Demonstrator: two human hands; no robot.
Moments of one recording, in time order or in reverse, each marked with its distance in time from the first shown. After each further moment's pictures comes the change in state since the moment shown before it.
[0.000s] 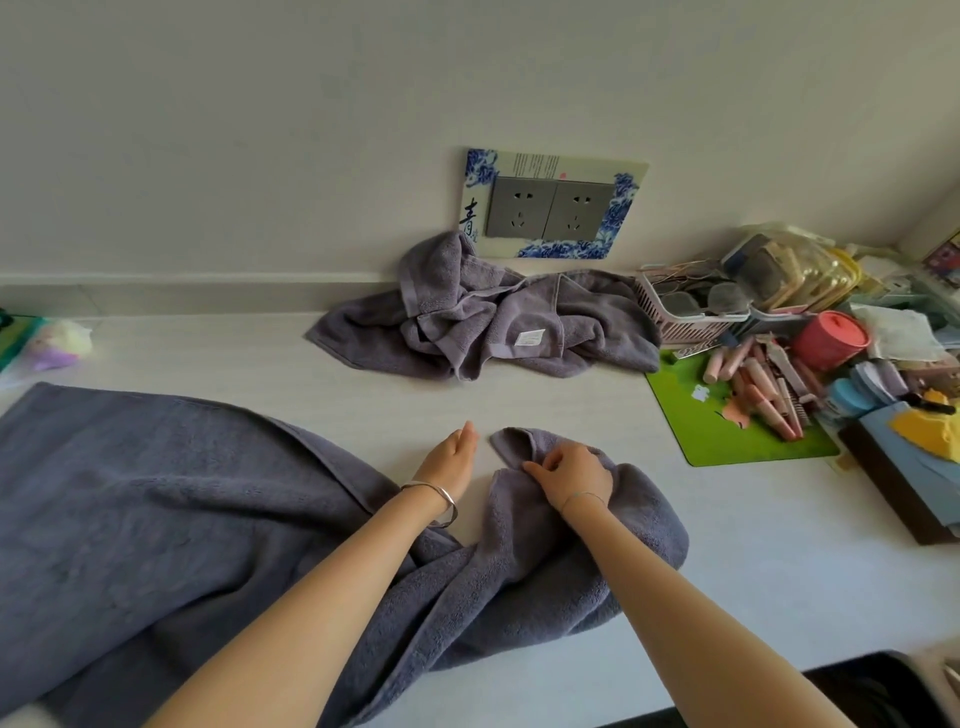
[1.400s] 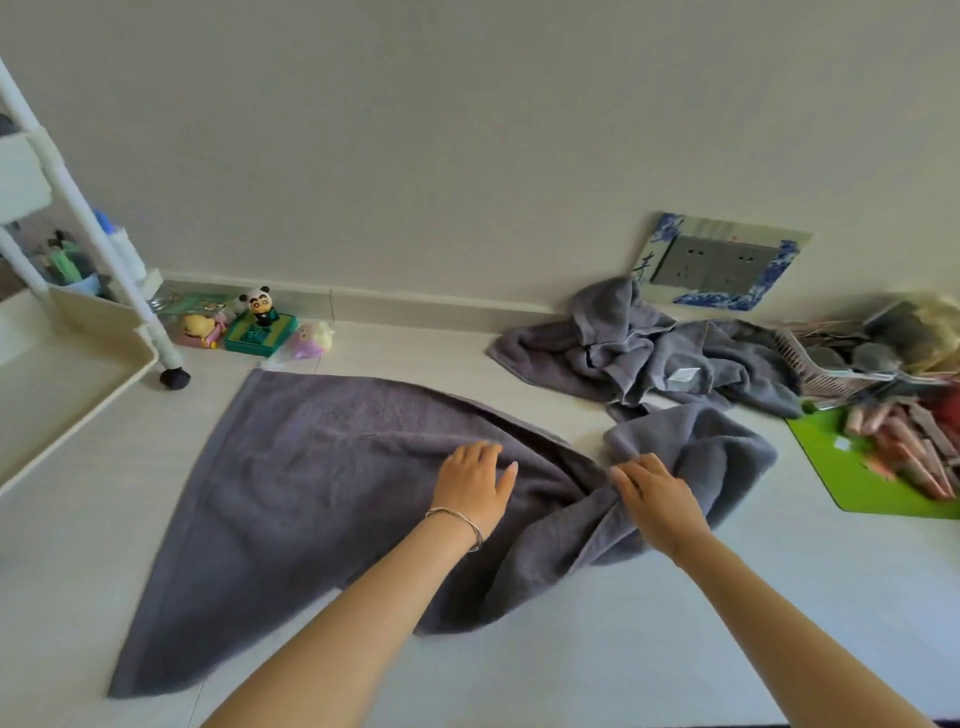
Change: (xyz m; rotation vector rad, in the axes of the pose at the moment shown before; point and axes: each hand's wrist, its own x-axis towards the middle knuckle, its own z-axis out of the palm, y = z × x) left_hand -0.108 -0.082 -0.178 0.755 0.275 0.276; right_hand -0.100 -0.095 0.027 -0.111 0.010 -0.458
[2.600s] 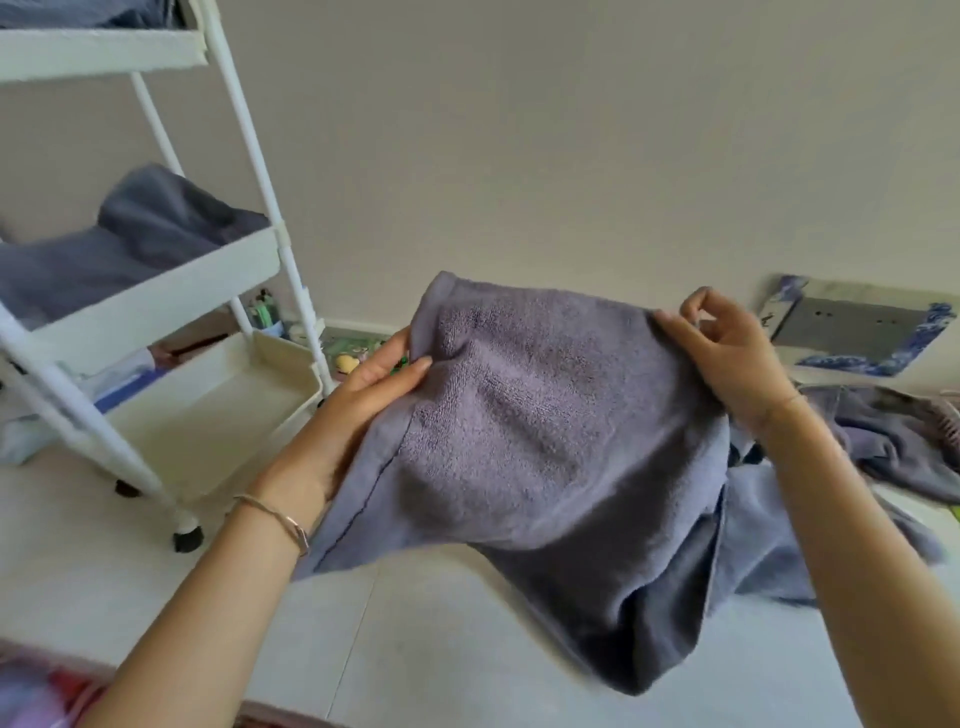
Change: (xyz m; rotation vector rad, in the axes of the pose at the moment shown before) left_hand -0.103 -0.060 -0.253 -1.346 0.198 0.123; right_hand 0.035 -0.195 -0.154 0.991 0.152 -0.467
